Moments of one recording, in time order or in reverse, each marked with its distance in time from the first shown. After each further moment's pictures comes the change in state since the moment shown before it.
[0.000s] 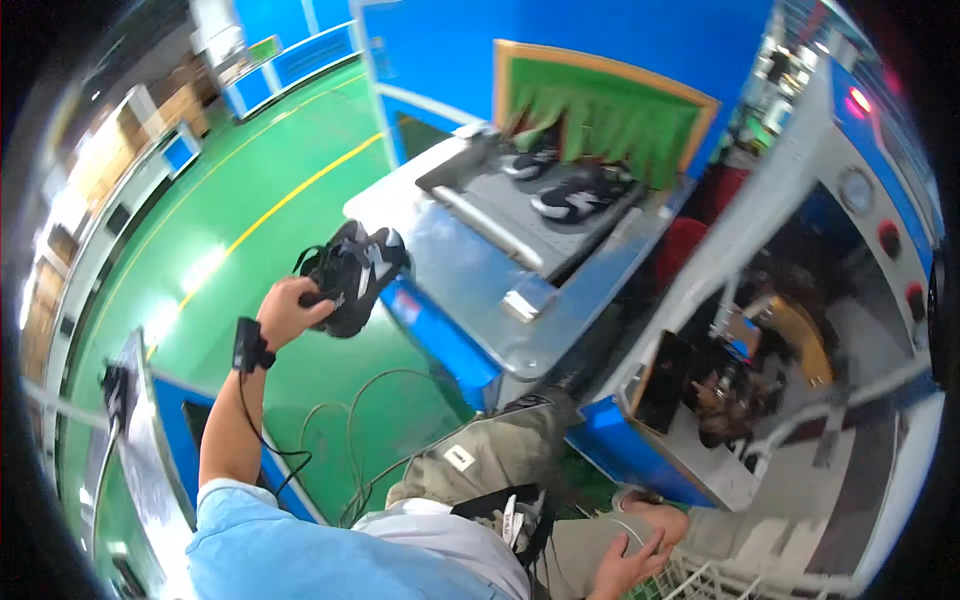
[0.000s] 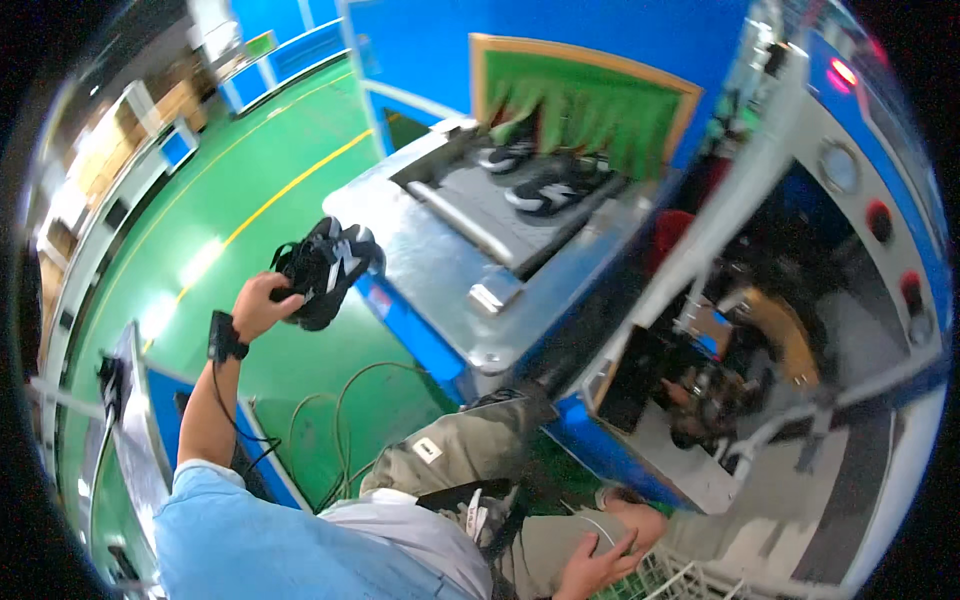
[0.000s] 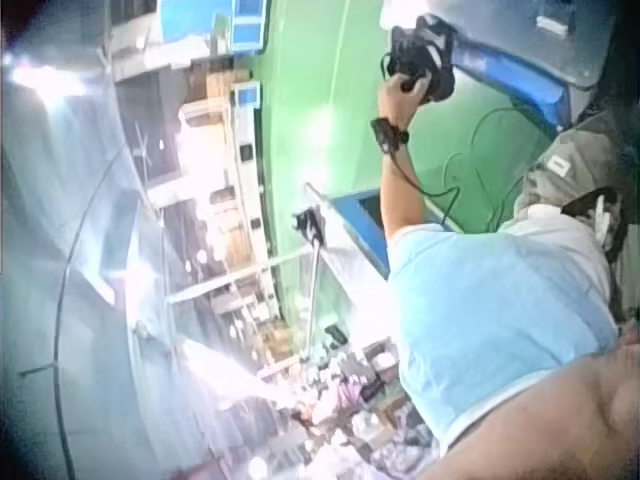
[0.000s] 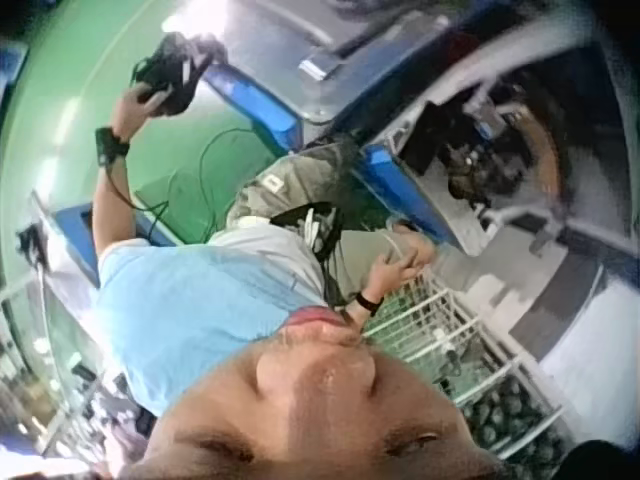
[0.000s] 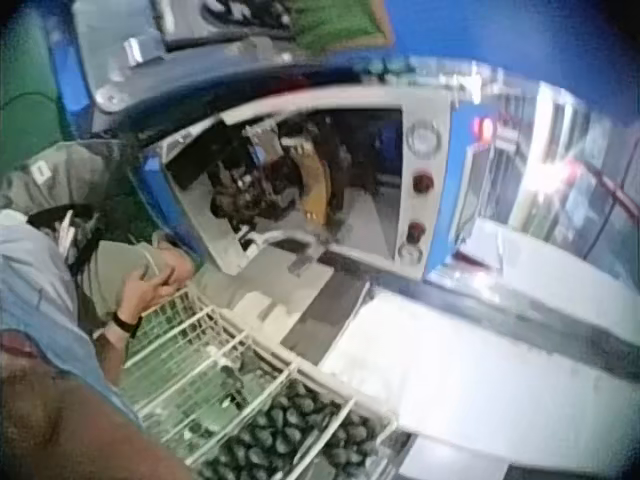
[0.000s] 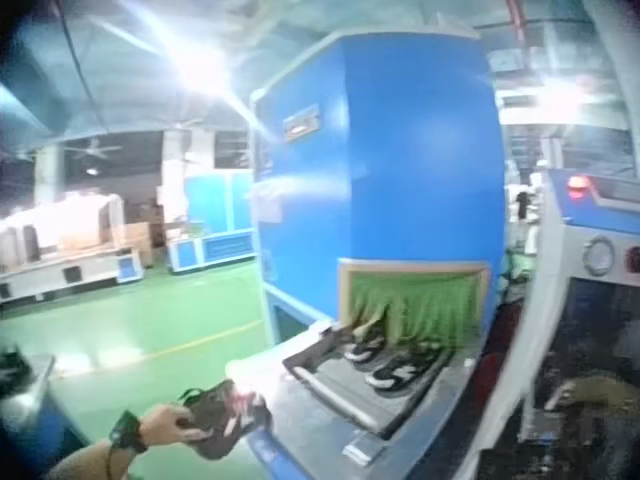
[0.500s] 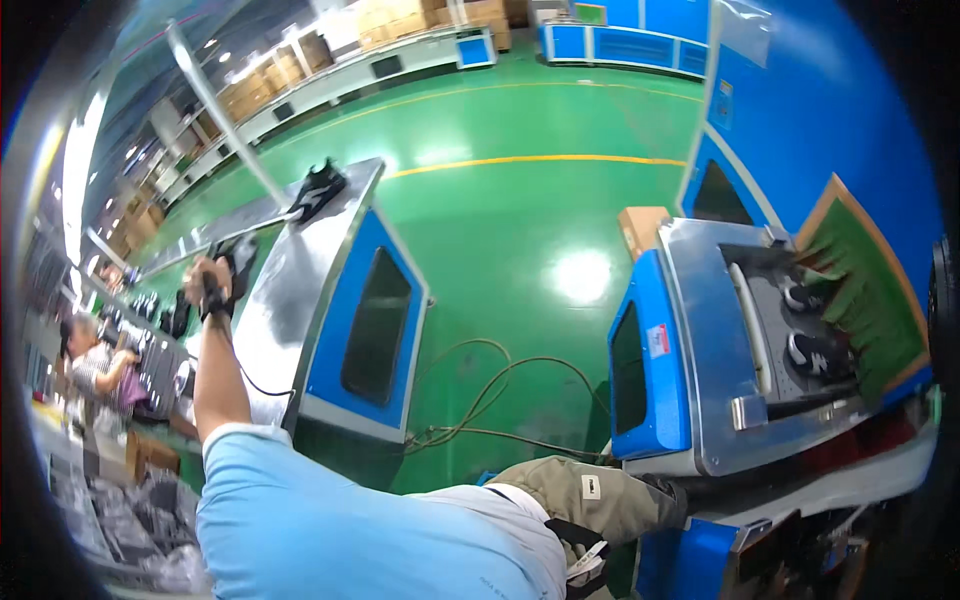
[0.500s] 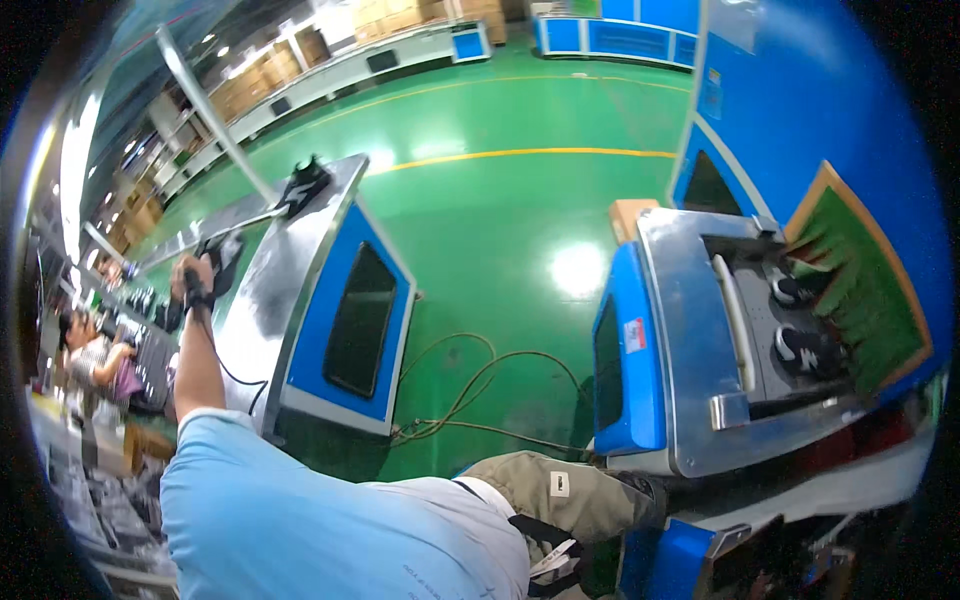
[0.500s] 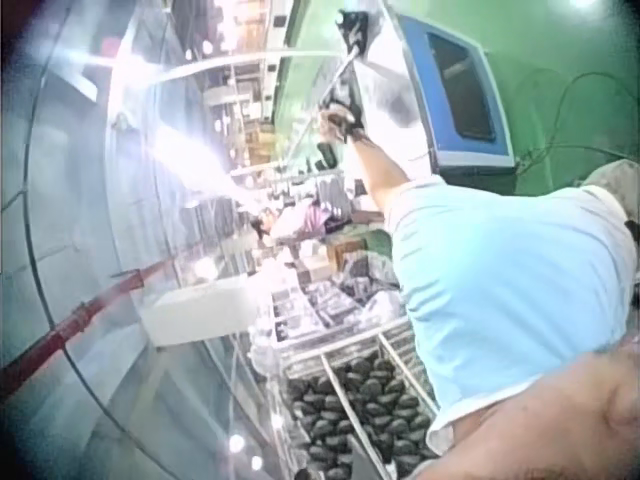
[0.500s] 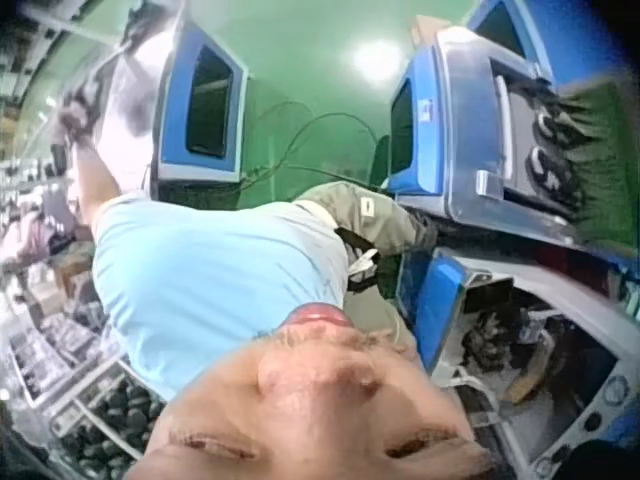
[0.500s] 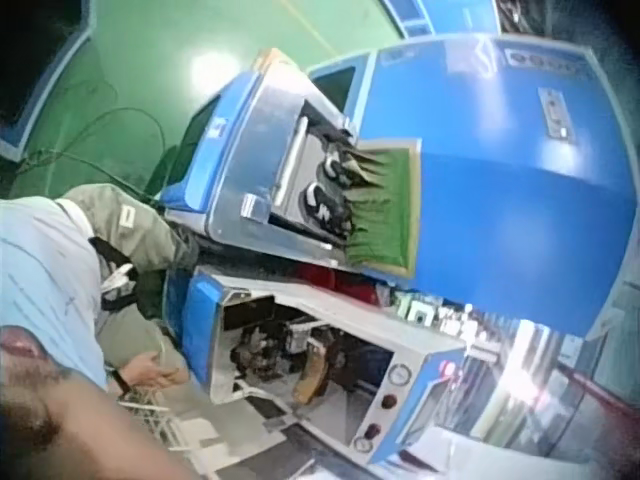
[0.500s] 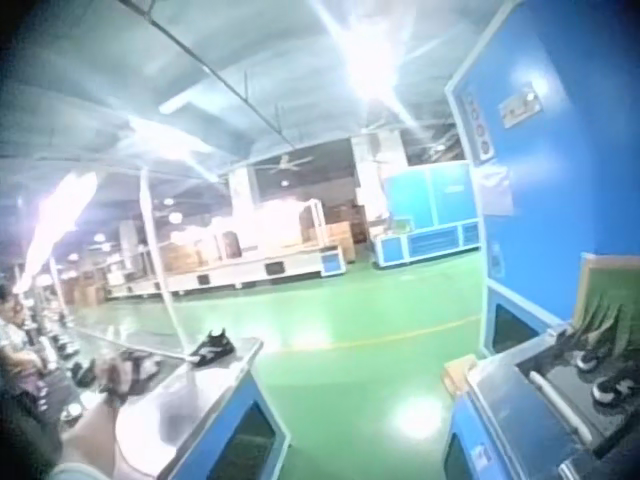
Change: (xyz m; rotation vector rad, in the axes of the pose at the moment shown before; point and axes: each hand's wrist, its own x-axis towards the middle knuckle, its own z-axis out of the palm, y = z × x) left_hand -0.452 -0.172 -0.278 1.176 0.680 -1.402; right_hand 0.025 0.023 0.030 -0.065 -0.030 -0.109
